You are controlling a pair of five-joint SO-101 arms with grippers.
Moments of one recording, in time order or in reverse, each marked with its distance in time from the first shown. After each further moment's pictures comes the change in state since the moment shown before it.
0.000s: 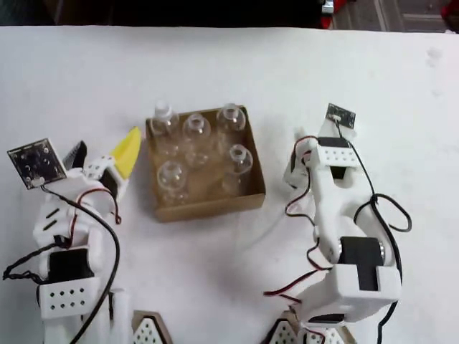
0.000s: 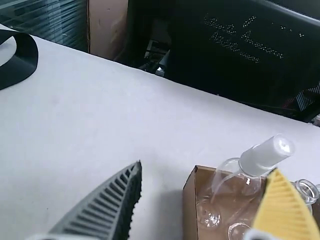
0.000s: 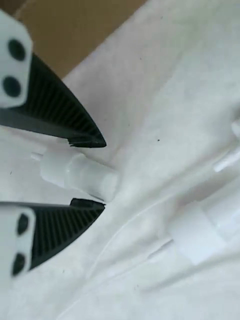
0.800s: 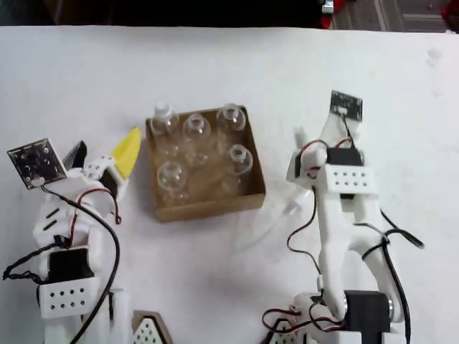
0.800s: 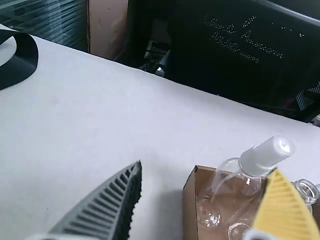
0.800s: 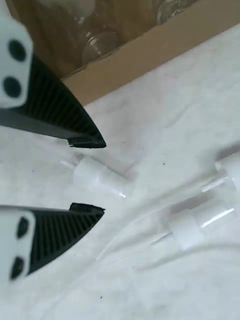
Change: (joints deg) left arm 0.0 0.0 0.0 0.0 0.0; right arm -1.5 -21.9 7.5 1.8 5.1
